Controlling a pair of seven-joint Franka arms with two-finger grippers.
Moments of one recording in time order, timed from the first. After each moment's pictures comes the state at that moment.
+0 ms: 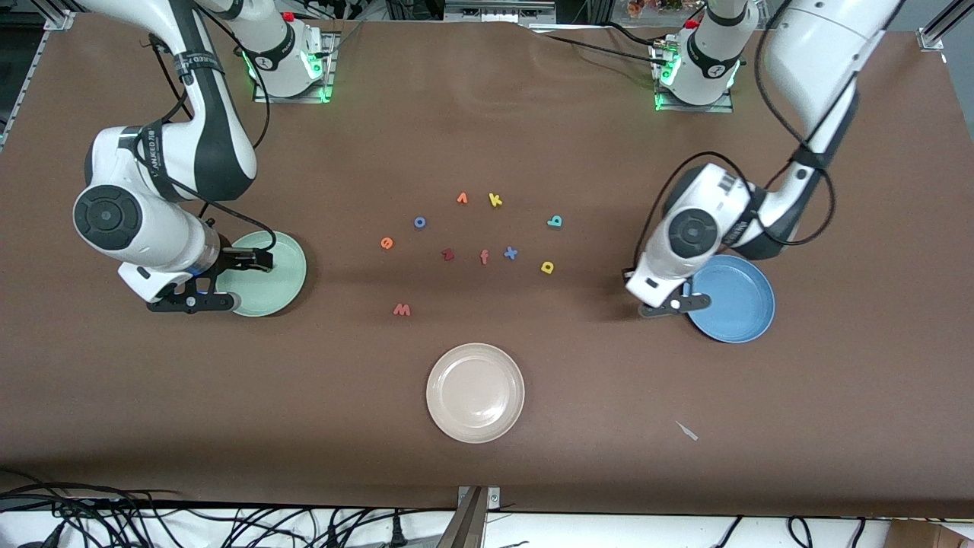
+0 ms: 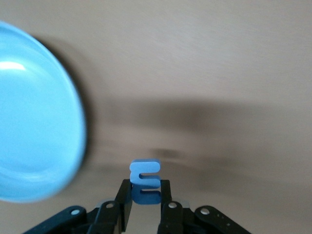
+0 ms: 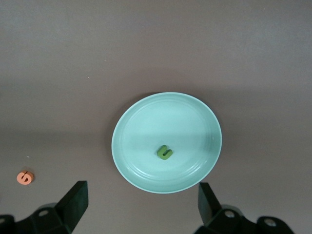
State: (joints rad) left arm 0.12 0.53 -0.44 -1.90 0.36 2.17 -0.62; right arm 0.43 0.35 -0.29 -1.74 0.01 1.90 0.10
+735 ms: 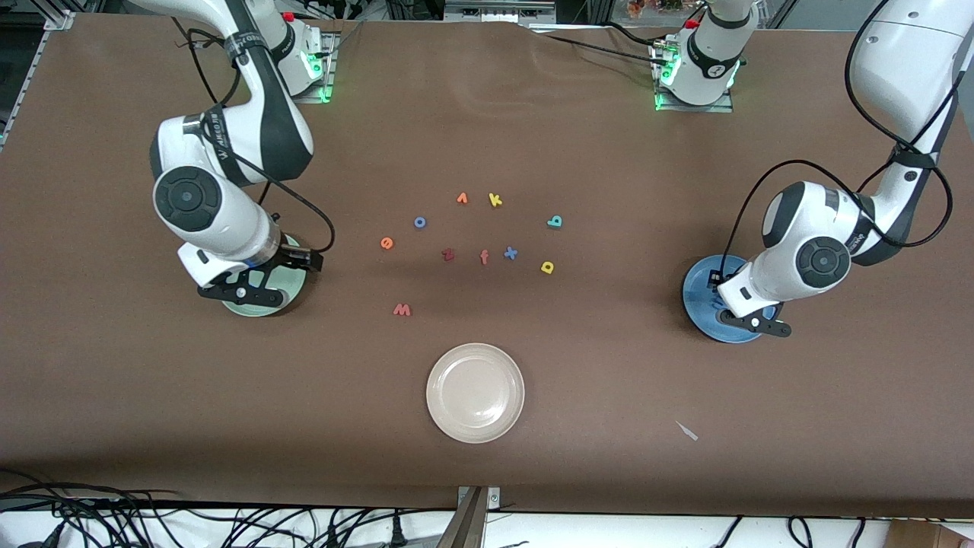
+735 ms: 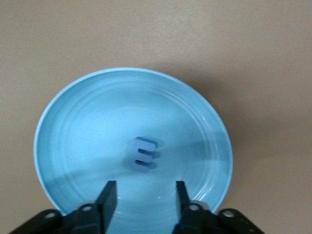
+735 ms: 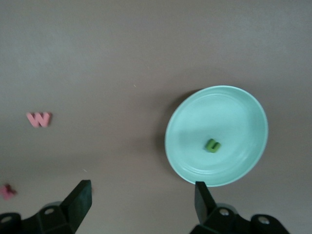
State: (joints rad) left arm 0.35 0.53 -0.45 -1.91 0.36 2.17 -0.05; right arm 0.53 0.37 -0.24 -1.71 0.02 1.95 0.45
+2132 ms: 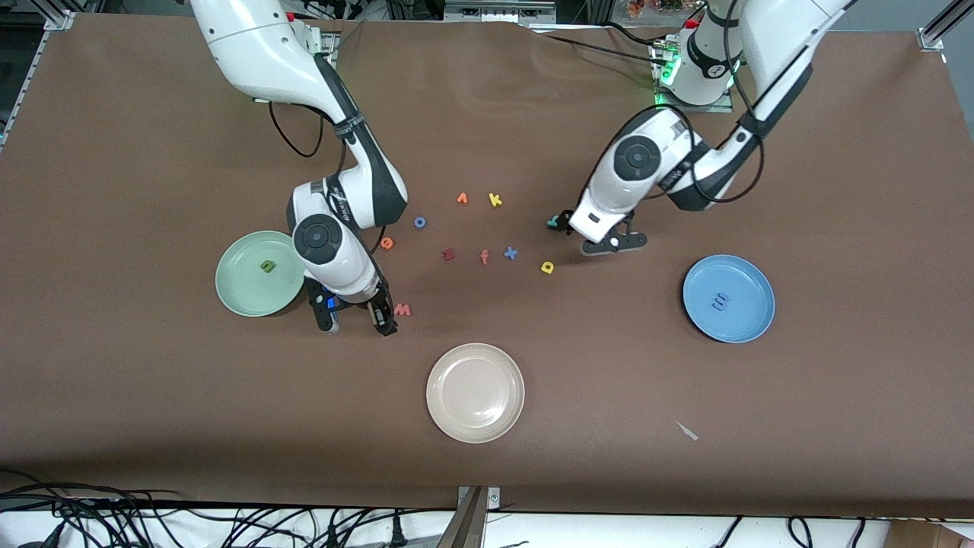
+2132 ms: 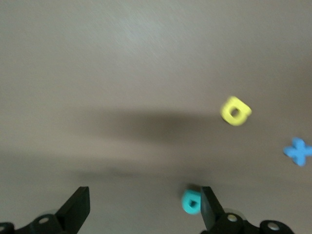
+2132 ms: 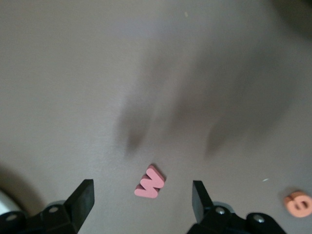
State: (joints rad) left arm 0.18 0.47 -0.79 -2.17 0.35 2.39 -1.01; right arm 0.63 0.70 -0.19 -1.64 0.22 2.39 1.52
